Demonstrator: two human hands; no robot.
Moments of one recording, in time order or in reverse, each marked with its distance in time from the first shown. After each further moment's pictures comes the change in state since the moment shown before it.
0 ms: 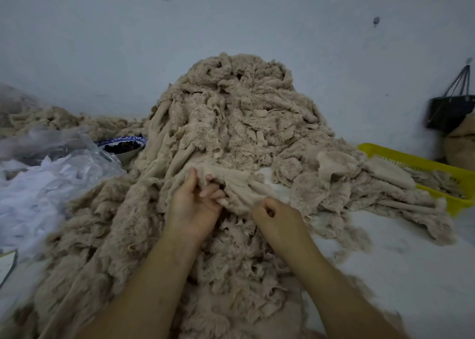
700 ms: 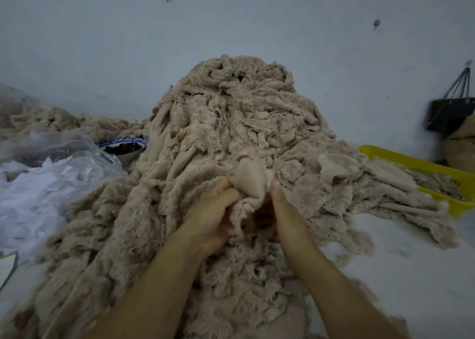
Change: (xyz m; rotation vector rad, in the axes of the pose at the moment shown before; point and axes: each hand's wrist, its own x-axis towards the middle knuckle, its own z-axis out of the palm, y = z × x) left_hand -0.016 -0.014 0.011 0.661 -0.152 -0.158; right_hand -0.006 -0.011 0.001 0.559 -0.079 0.056
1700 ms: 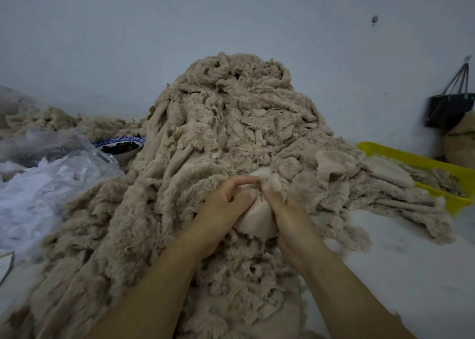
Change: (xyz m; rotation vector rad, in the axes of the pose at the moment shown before) left_hand -0.002 -0.012 0.007 0.607 0.078 0.235; right_hand 0.011 0.001 -0.007 0.263 0.087 0.140
